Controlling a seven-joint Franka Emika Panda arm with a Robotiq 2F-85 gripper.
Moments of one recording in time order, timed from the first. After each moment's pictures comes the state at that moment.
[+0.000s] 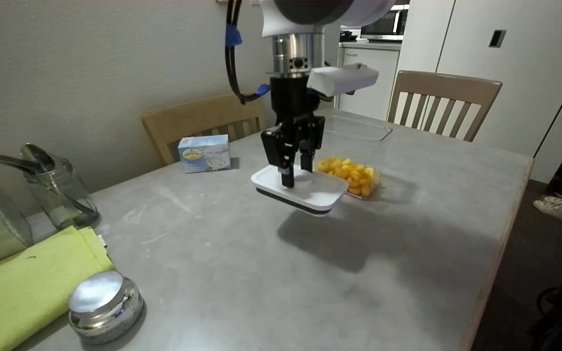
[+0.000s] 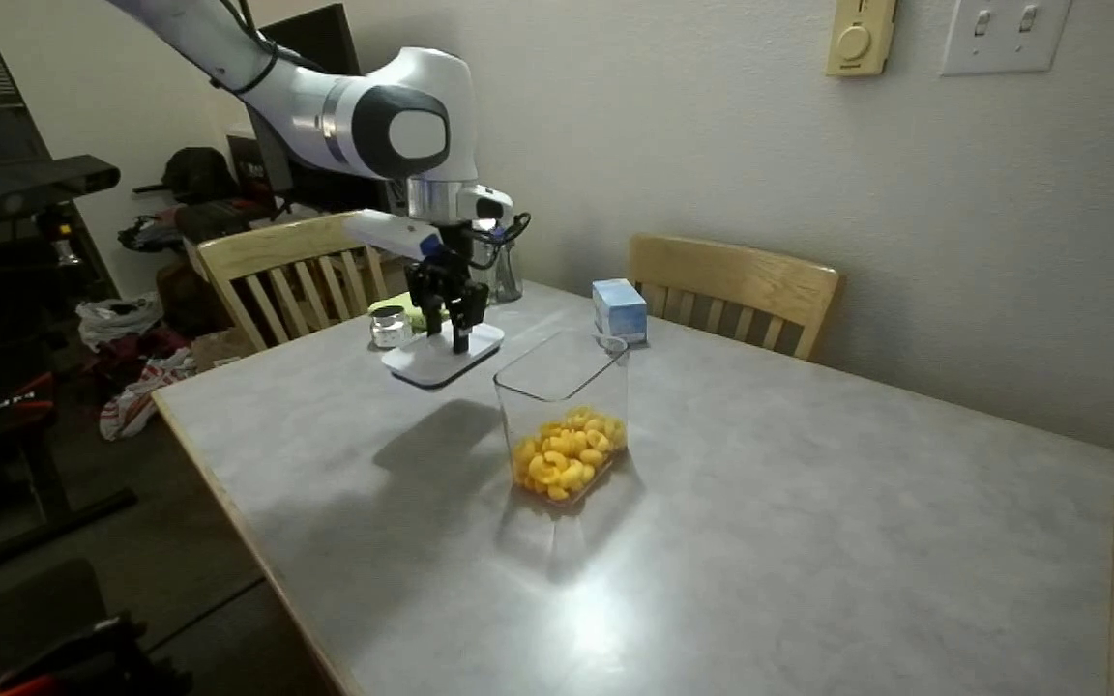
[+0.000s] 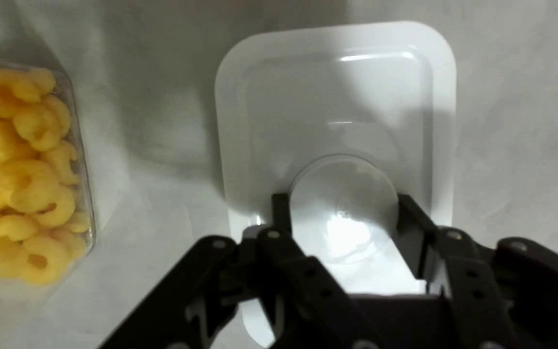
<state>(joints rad) 0.13 0.52 0.08 -1.77 0.05 2.21 0.04</state>
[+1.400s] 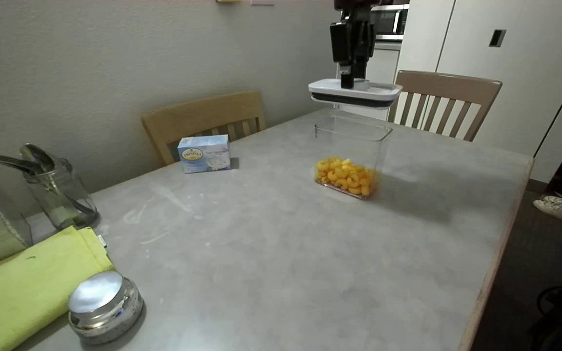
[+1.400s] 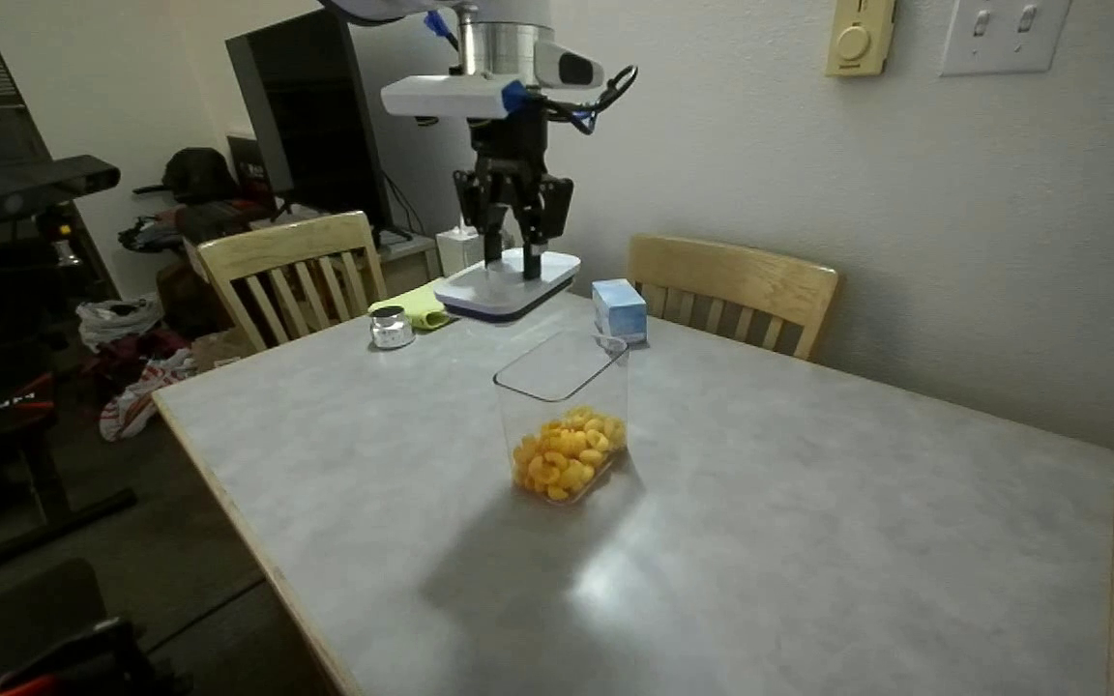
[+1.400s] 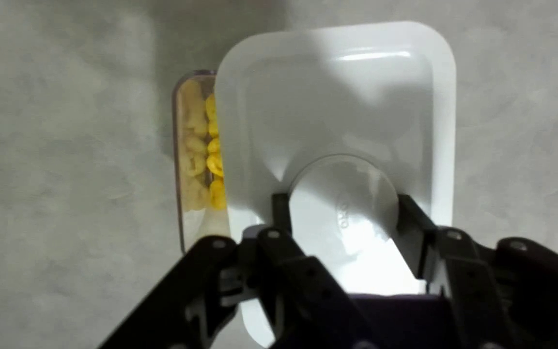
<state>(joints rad) -0.03 0.33 -0.01 -1.70 0.02 1.96 -0.21</state>
